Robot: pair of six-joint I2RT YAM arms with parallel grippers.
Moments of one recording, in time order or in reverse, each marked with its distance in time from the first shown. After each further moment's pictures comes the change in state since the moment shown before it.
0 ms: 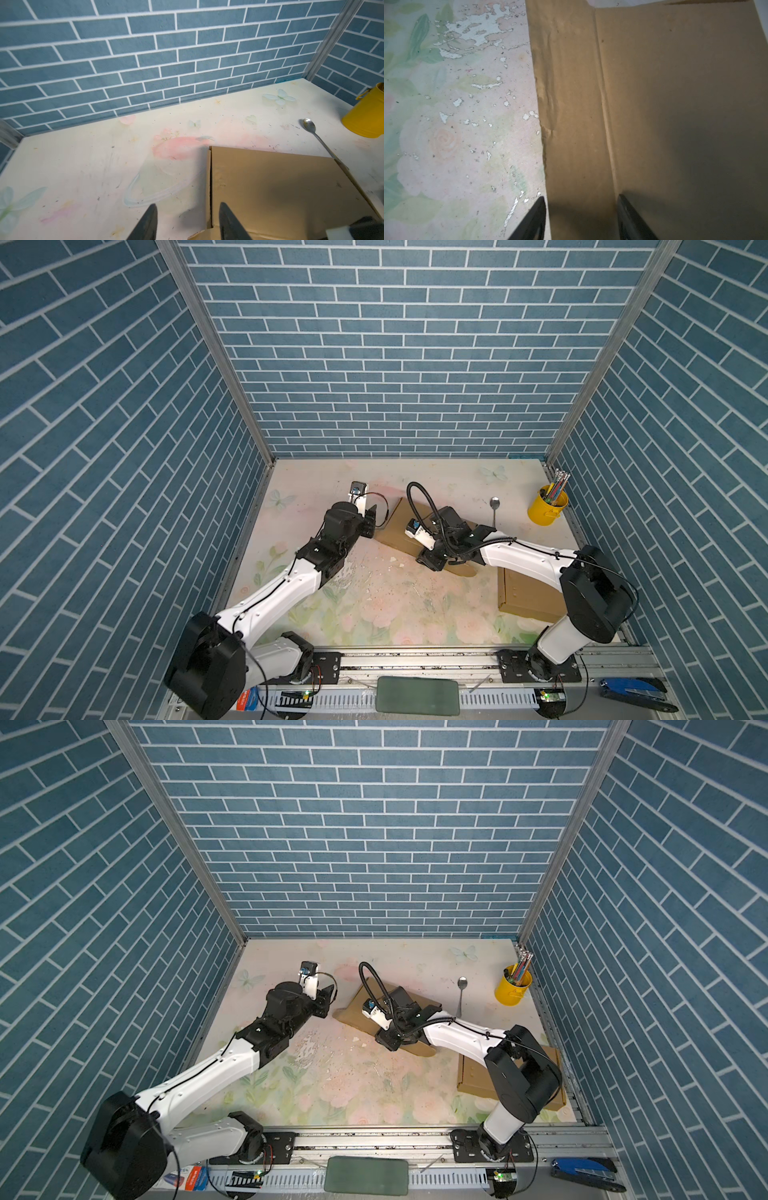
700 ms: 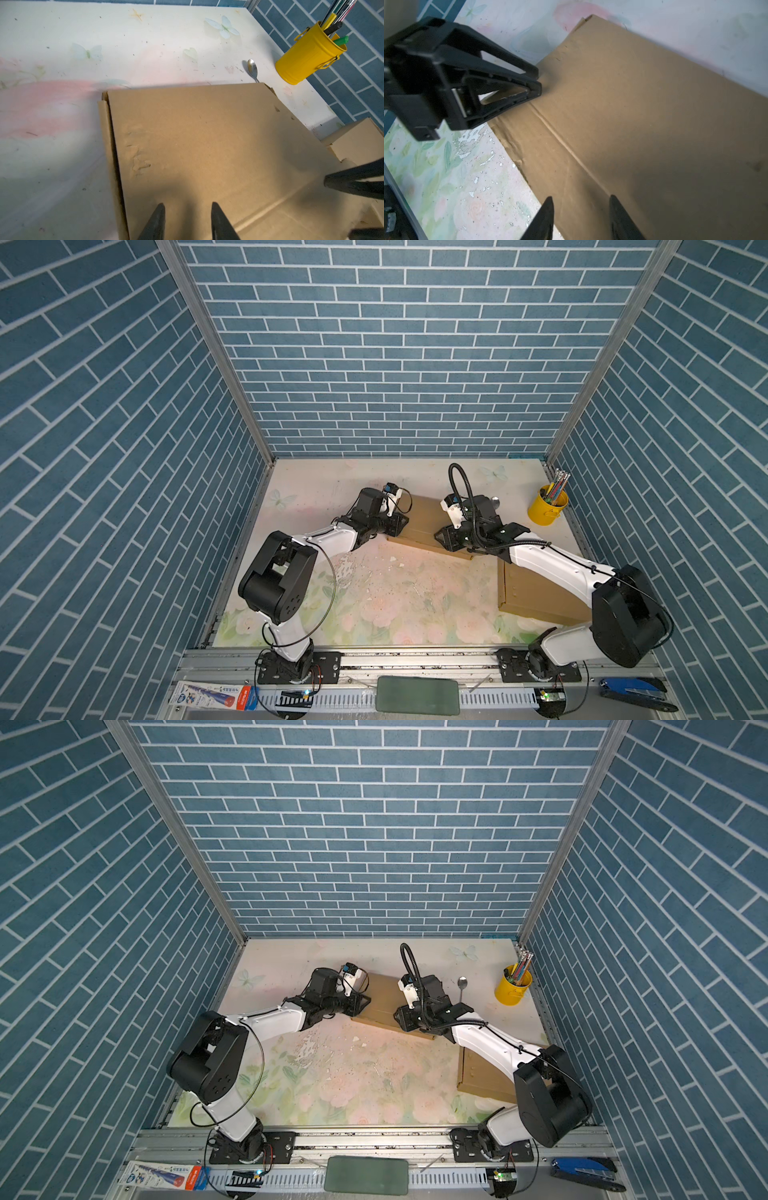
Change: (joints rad) left arm 0.010 0.483 0.187 0.041 0.446 -0.095; right arm -0.192 -0.169 -0.099 0.076 -0.039 0.488
